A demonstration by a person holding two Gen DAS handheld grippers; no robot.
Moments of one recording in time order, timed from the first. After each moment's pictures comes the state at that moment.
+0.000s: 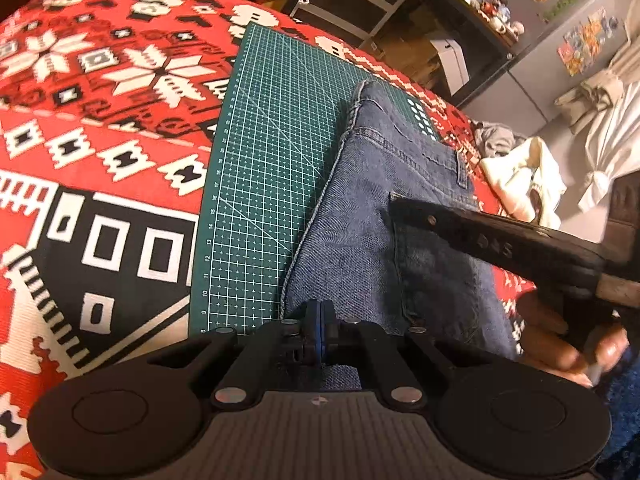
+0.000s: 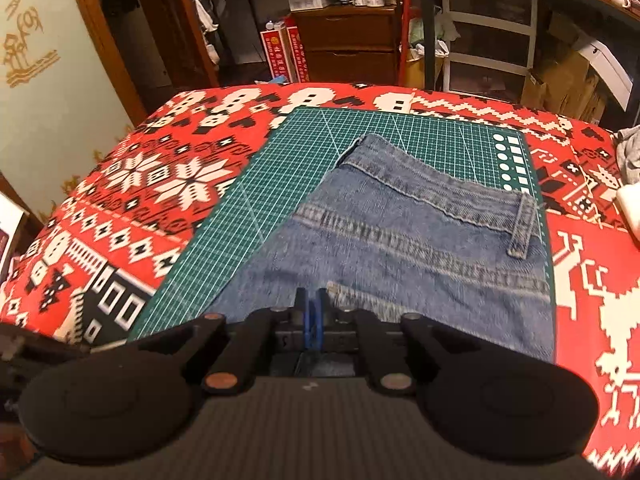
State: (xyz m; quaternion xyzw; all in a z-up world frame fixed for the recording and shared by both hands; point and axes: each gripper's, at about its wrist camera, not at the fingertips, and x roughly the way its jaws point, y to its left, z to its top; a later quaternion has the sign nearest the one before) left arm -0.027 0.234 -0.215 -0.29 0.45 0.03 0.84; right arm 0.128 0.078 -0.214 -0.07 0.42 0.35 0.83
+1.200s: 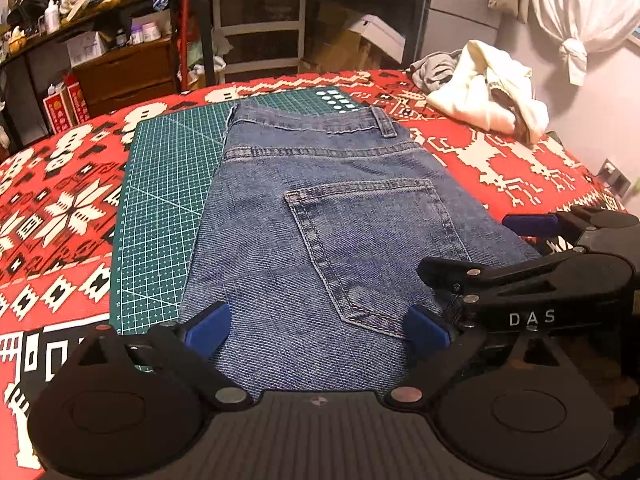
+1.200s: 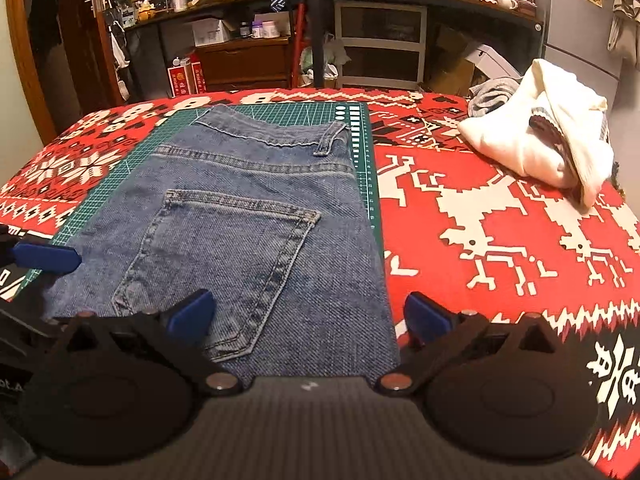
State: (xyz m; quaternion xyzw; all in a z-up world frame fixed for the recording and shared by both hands) left arm 0.001 0.133 -0.220 -0.02 0.41 0.01 0.91; right arm 0.075 -0.029 -0.252 -0.06 0.37 0.21 0.90
